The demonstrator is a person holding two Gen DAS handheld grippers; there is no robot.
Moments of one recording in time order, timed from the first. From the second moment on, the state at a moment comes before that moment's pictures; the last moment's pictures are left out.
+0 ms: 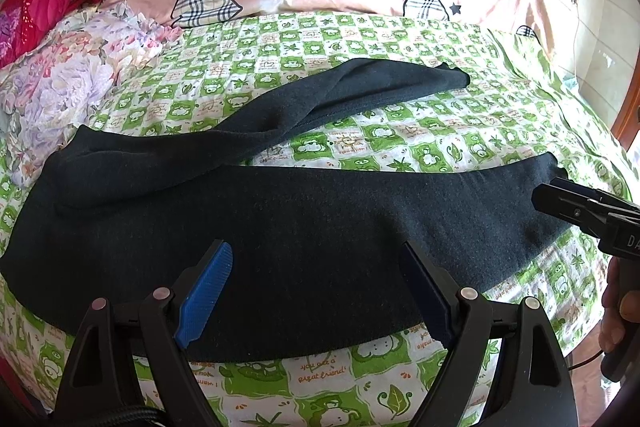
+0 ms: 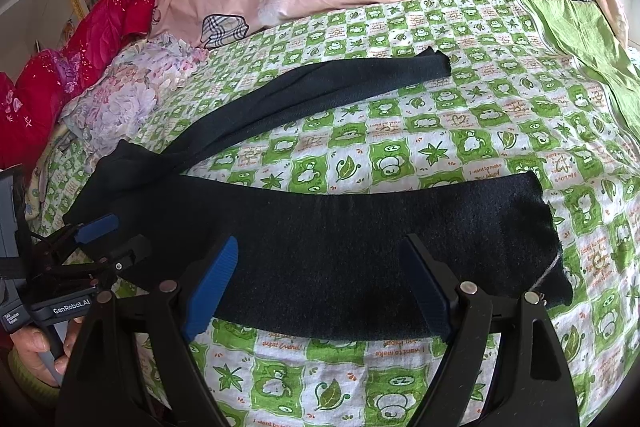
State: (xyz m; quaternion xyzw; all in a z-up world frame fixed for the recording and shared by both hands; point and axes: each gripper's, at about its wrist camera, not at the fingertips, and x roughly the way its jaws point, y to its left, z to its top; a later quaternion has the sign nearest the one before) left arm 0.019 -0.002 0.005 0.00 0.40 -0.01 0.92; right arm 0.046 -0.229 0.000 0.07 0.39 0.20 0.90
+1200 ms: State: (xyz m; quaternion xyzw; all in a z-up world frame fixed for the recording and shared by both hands) left arm 0.199 0.001 0.036 0.02 0.44 -0.05 0.90; right arm 0.227 -0.277 0.042 0.11 0.41 0.21 0.88
